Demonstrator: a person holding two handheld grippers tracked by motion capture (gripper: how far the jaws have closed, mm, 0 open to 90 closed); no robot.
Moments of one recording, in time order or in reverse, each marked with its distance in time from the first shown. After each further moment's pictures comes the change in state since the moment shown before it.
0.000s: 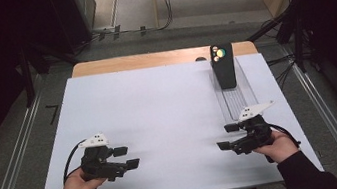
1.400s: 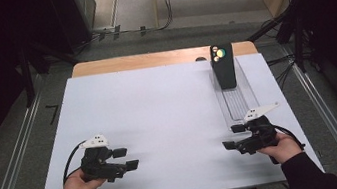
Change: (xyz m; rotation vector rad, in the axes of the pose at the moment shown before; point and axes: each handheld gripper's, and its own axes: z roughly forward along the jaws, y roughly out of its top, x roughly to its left) left arm 0.003 -0.003 0.002 0.021 0.007 -0.008; right arm -0.013 -0.015 -0.001 0.014 -0.045 0.052
